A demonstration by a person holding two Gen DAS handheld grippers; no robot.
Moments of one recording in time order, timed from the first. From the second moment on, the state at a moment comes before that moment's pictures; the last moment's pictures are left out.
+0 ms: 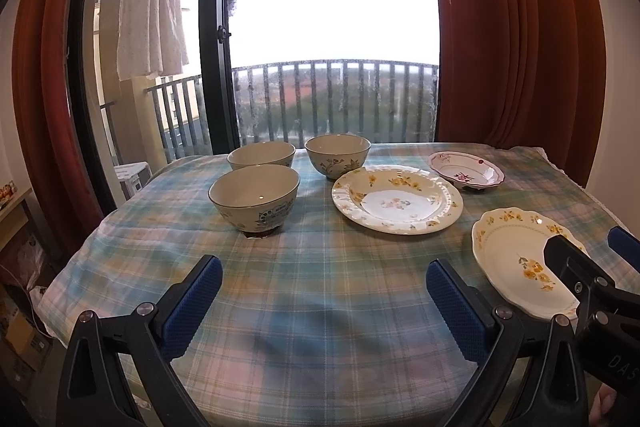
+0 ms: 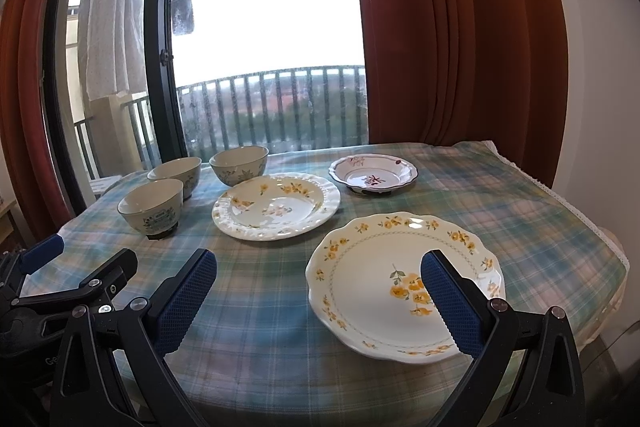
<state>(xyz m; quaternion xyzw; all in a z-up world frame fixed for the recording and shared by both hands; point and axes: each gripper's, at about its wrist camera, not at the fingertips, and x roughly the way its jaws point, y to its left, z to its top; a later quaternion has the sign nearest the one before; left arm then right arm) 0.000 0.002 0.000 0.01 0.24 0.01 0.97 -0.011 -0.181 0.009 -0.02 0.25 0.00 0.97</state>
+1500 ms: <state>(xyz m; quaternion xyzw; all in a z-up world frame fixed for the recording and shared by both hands) 0.060 -0.074 -0.012 0.04 0.27 -0.01 0.96 0.040 -0.247 0.005 -0.01 0.28 -0.06 0.96</state>
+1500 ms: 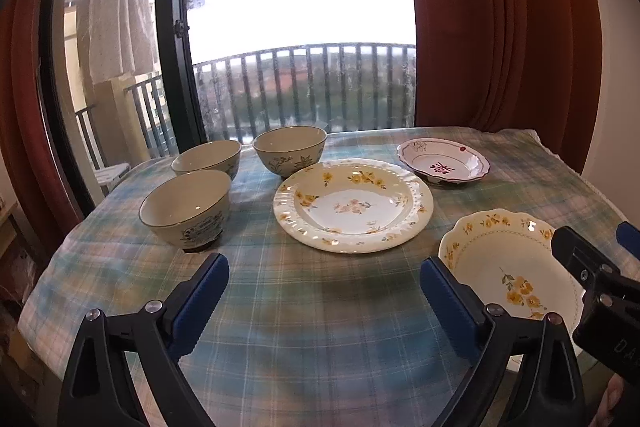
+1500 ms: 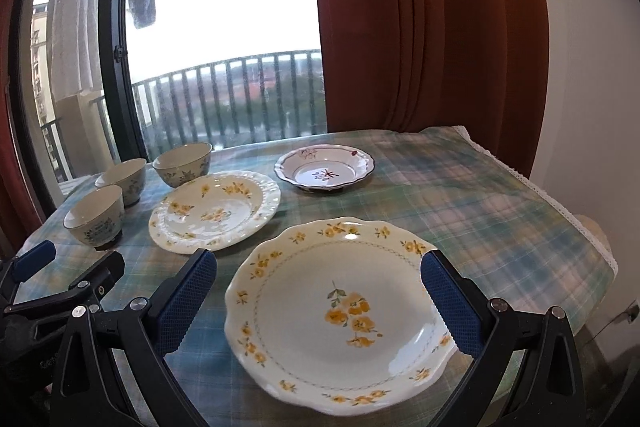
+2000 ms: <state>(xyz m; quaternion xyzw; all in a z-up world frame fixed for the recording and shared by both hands) 0.110 -0.159 -0.050 0.05 0.36 -0.05 0.93 0.089 -0.333 -0.026 0.02 0.33 -0.09 0.94</state>
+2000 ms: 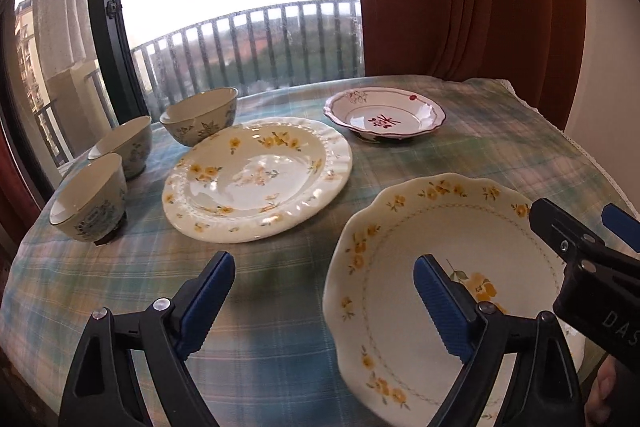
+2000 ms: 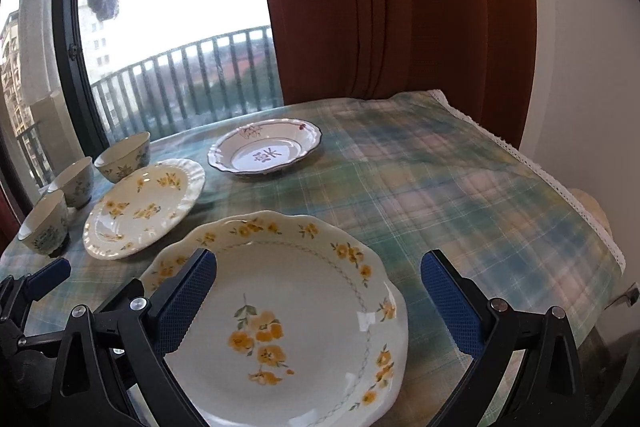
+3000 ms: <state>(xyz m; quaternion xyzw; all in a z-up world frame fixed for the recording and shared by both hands) 0.128 -0.178 -0.082 0.03 0.47 -0.06 0.88 0.114 -0.355 -0.077 0.06 0.45 -0.09 0.89</state>
